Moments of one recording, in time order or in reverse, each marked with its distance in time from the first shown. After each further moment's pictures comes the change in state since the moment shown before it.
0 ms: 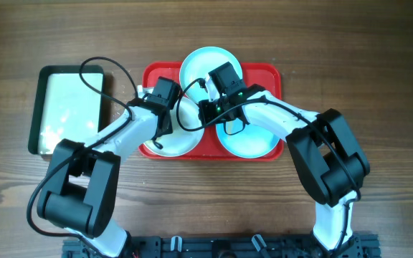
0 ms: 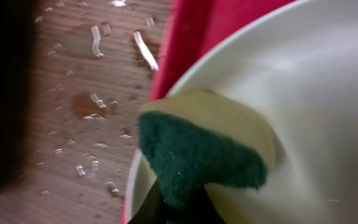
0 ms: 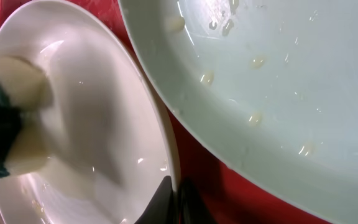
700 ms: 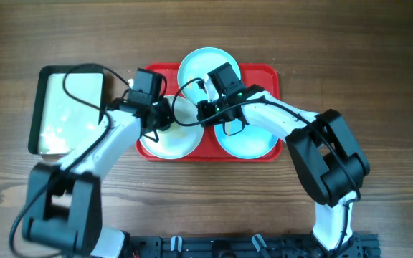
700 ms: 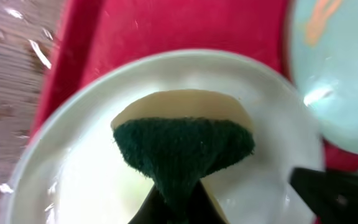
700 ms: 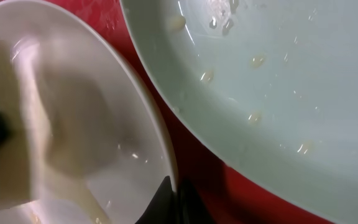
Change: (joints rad) left arm 0.080 -0.118 -0.021 0.112 0.404 -0.072; right arm 0.005 0.000 0.000 0.001 -0.015 -0.001
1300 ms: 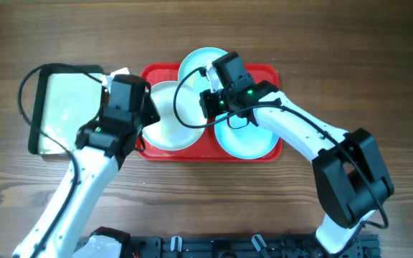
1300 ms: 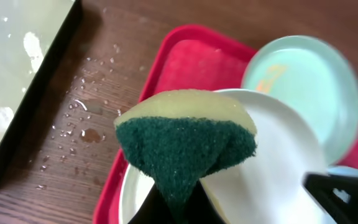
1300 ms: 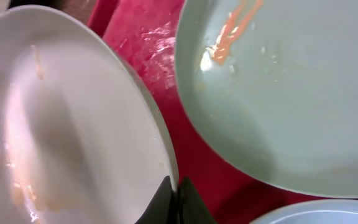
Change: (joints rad) left arm -0.005 -0.409 -0.026 -0.095 -0.203 -0.004; right arm 0.001 -0.180 0.000 -0.039 0.136 -0.088
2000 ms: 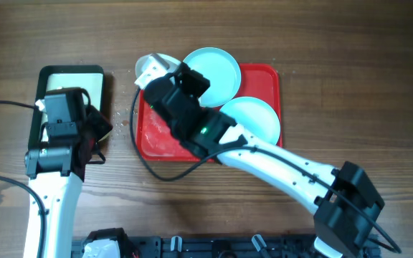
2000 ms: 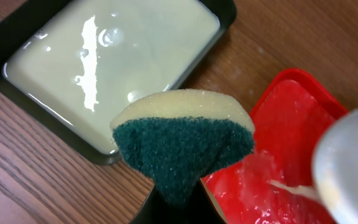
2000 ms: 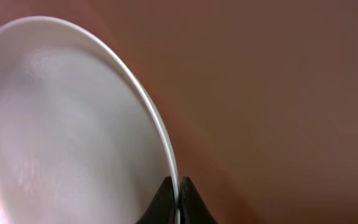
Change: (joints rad) left arm 0.366 -0.155 0.000 -0.217 0.036 -0.007; right arm 0.398 -0.064 0.163 0.233 1.110 -0.770
